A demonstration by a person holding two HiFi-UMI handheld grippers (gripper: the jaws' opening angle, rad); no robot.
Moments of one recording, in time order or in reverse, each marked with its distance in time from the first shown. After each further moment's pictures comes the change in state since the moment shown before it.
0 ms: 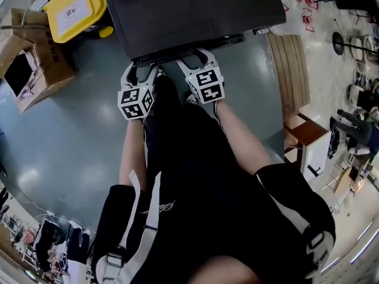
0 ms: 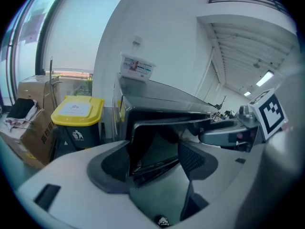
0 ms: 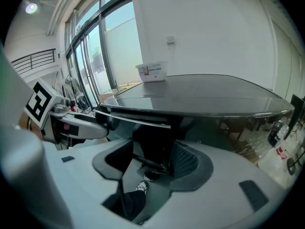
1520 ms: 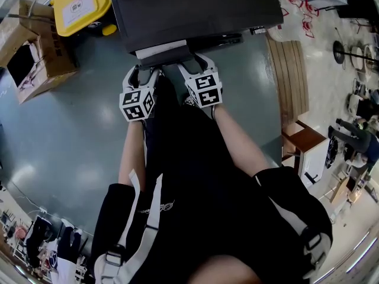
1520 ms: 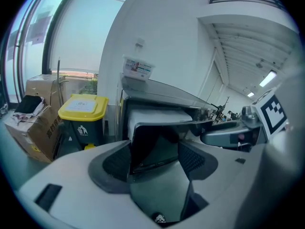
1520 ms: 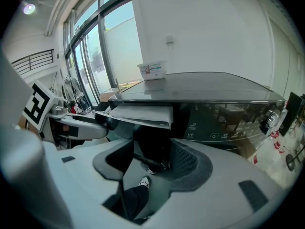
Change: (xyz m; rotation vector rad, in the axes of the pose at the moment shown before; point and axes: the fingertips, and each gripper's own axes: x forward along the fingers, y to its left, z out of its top) left arm -0.028 -0.019 -0.026 -0.022 -0.011 0.042; right arm -0.031 0.013 -0.028 0.019 0.018 -0.006
